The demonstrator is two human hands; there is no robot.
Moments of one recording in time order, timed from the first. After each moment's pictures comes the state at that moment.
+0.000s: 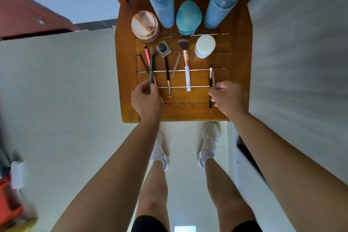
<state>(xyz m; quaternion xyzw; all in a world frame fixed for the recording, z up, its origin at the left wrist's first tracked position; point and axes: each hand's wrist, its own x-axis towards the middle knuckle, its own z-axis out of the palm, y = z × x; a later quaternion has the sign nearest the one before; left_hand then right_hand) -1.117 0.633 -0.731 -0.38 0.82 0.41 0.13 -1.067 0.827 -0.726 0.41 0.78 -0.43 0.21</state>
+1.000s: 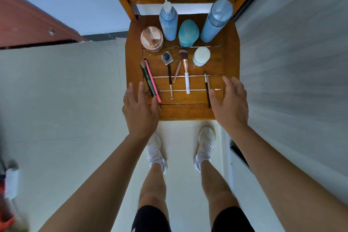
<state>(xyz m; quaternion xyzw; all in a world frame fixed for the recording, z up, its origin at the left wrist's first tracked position) -1.090 0.584 -0.672 -0.06 0.96 0.17 0.19 -1.045 0.813 -0.662 0.32 0.91 -0.22 0.16</state>
